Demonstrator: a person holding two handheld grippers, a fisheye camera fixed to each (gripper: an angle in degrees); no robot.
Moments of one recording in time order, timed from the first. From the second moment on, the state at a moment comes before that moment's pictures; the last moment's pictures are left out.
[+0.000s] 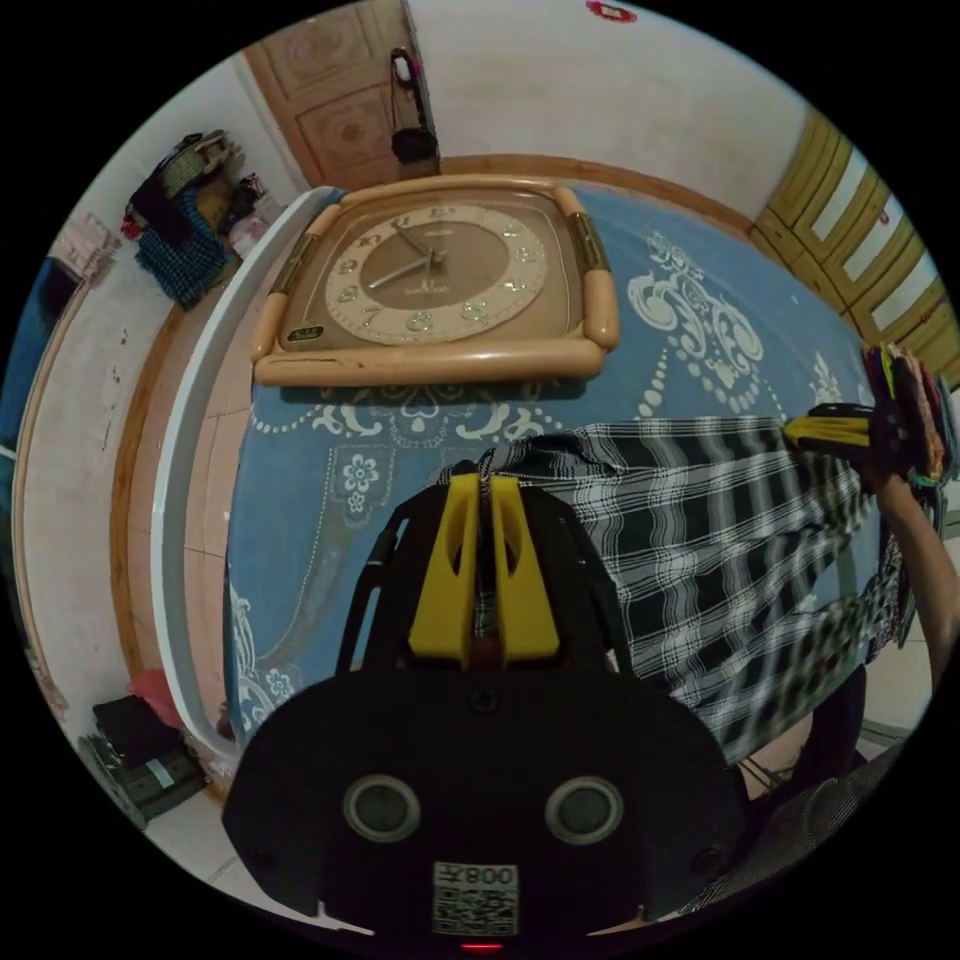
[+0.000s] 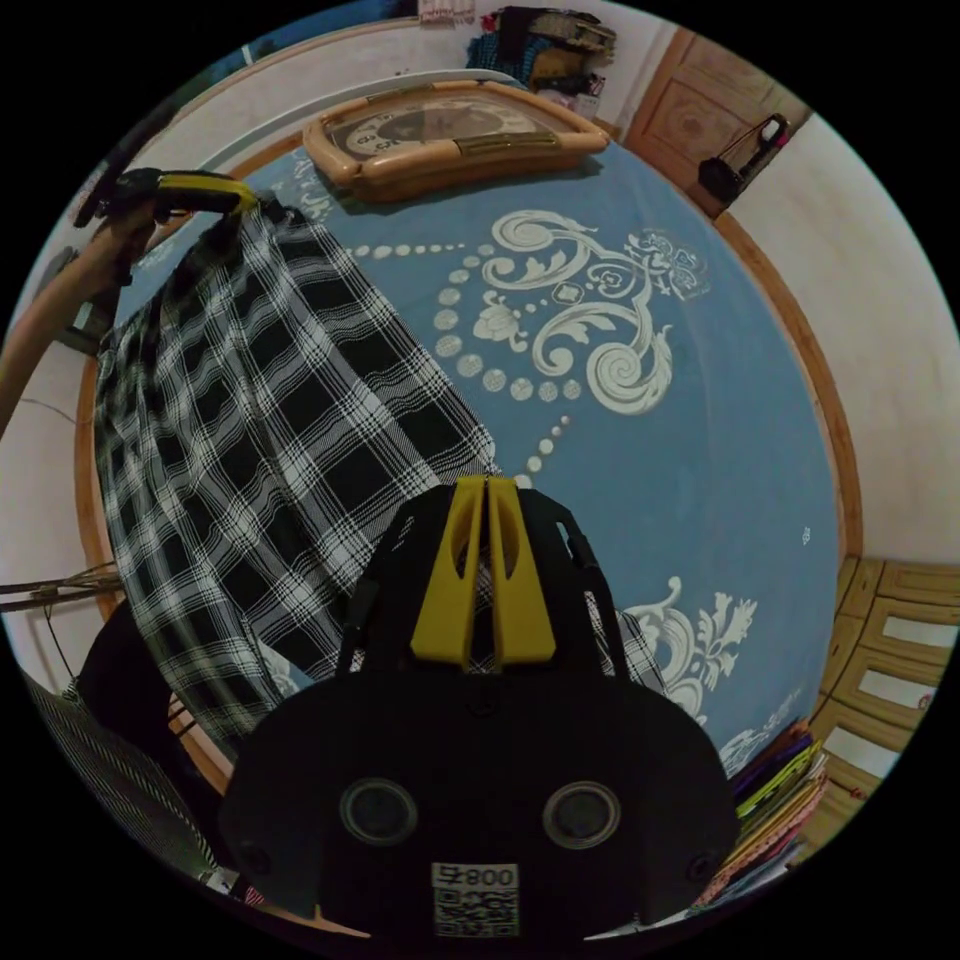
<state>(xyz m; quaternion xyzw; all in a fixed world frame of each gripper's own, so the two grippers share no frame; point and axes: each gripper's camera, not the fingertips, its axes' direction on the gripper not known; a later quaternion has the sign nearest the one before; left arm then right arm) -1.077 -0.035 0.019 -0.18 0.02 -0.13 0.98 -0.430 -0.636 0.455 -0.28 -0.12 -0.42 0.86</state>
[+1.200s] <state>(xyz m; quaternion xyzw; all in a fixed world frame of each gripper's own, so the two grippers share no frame) -1.110 0.142 -0.166 -0.13 0.09 -0.19 0.97 -0.546 -0.504 0.249 -0.20 -0.17 -0.44 0.86</state>
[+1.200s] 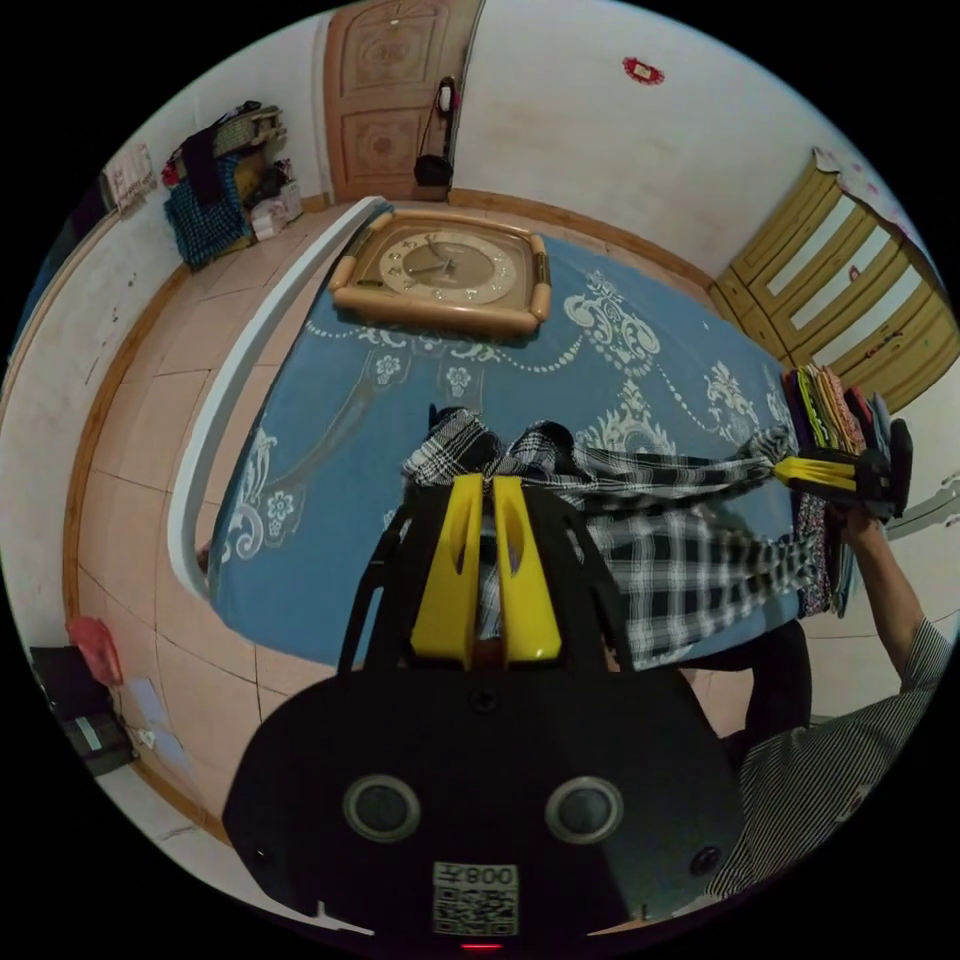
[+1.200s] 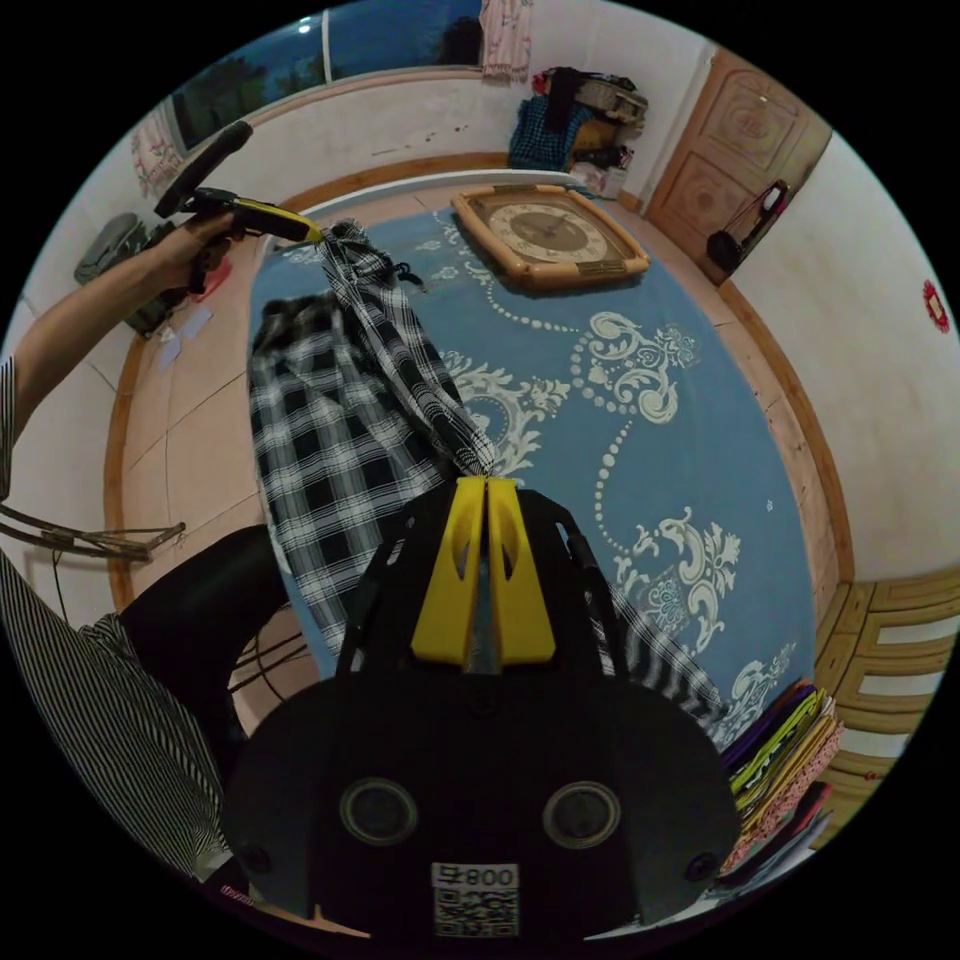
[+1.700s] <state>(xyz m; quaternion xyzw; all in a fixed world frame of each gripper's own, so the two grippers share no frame) -1.131 0.261 -0.195 -0.15 0.08 -0.21 0.96 -0.606 -0.395 0.224 -0.24 -0.20 -0.48 0.82</state>
